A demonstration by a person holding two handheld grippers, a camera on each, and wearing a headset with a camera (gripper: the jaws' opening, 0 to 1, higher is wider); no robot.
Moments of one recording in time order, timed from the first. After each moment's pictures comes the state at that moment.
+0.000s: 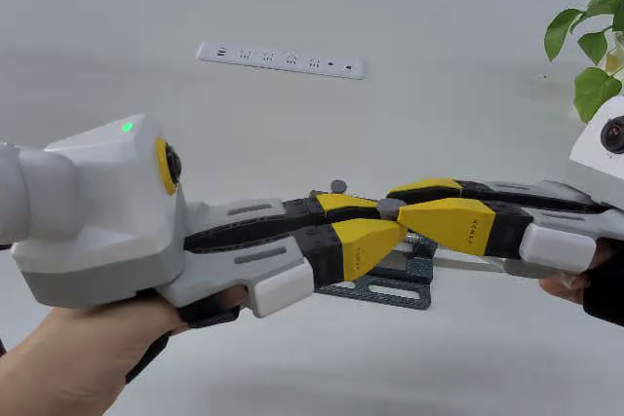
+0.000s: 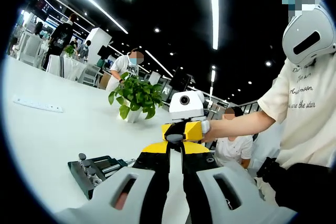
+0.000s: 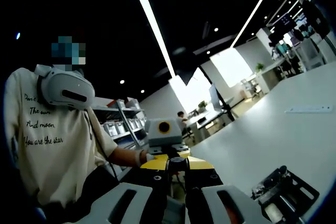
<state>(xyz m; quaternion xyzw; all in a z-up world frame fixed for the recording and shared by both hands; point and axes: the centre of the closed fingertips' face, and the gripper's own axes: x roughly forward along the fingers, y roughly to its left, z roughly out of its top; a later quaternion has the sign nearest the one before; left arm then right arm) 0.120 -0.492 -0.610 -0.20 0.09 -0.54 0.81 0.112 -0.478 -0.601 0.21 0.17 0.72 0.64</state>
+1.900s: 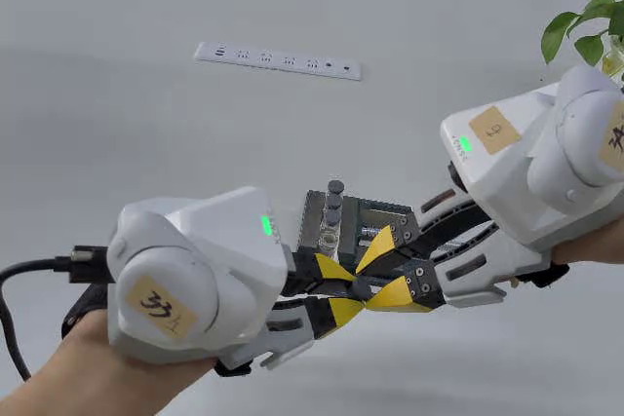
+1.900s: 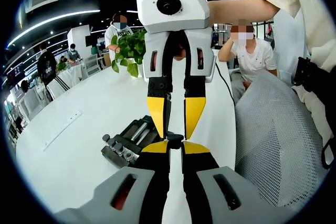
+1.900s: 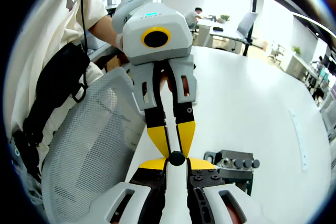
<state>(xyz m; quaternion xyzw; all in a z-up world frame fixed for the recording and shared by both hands) 0.117 -0.490 -0.708 0.15 0.18 -0.52 0.82 0.107 -0.482 -0.708 -0.33 0.27 0.72 0.55</state>
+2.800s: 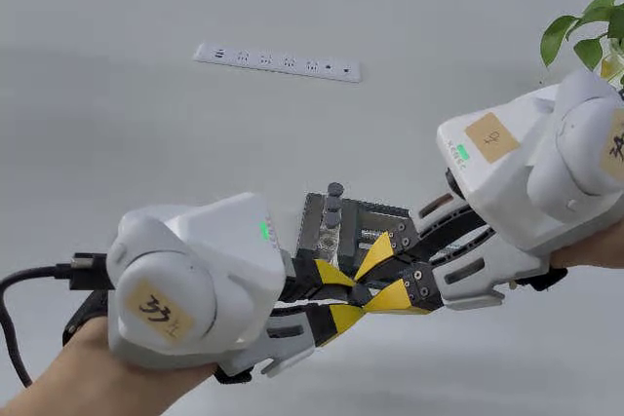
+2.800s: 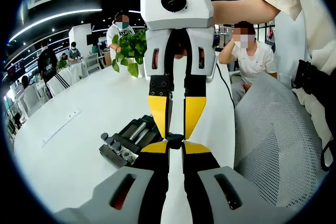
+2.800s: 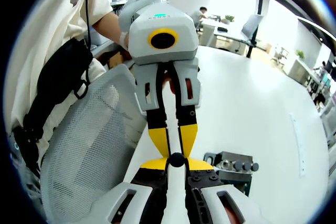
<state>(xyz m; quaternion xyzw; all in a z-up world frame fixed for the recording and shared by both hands) 0.117 -0.491 -0.710 0.14 0.19 -0.51 0.82 0.105 -0.480 -0.707 -0.35 0.26 0.72 0.54</state>
